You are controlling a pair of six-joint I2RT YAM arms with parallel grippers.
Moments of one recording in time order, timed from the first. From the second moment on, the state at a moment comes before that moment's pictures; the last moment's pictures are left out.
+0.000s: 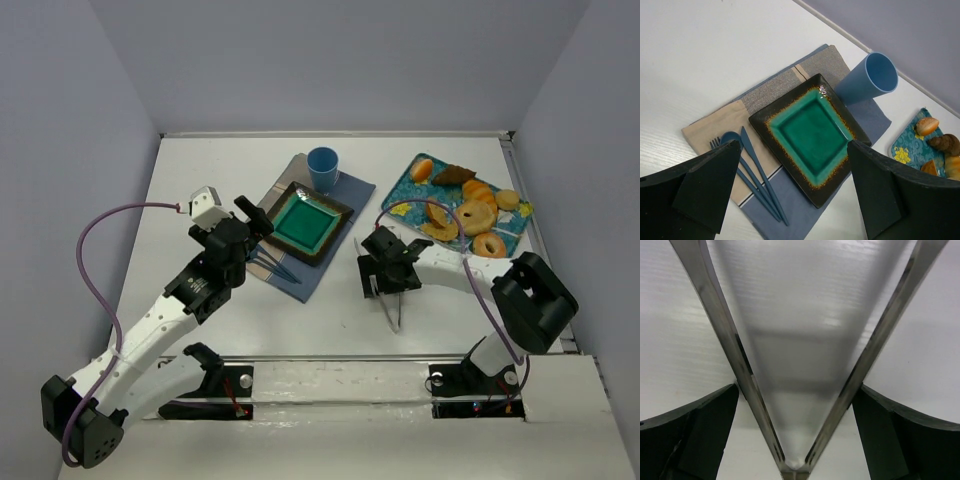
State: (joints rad) left arm -0.64 0.85 0.73 -0.23 -0.72 -0.77; right arm 0.74 1.55 0.86 -0.55 0.23 0.54
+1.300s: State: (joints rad) left arm -0.63 0.81 0.70 -0.22 -0.71 -0.76; right arm 0.45 1.37 1.16 -0.74 0.46 0.47
